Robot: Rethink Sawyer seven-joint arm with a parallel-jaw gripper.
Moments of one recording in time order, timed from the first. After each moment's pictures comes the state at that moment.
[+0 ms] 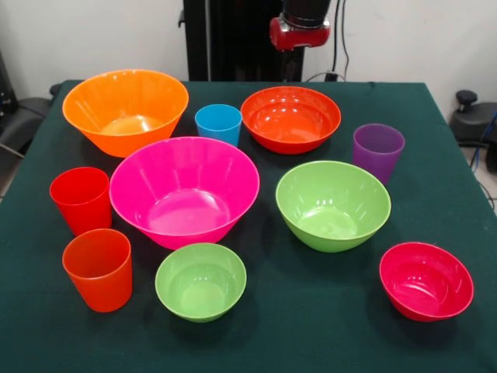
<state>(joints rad) -0.04 -0.52 -0.14 2.20 -0.36 -0.06 1.65</state>
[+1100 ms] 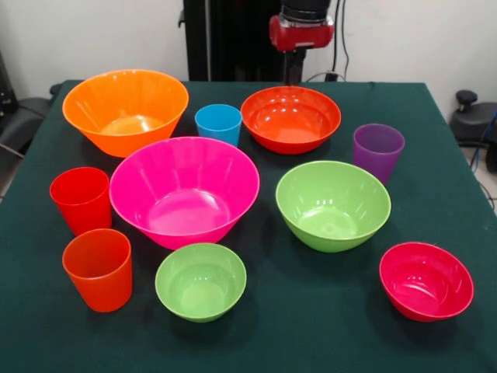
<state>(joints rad) -0.10 -0.63 -0.10 2.20 -0.38 -0.14 1.65</state>
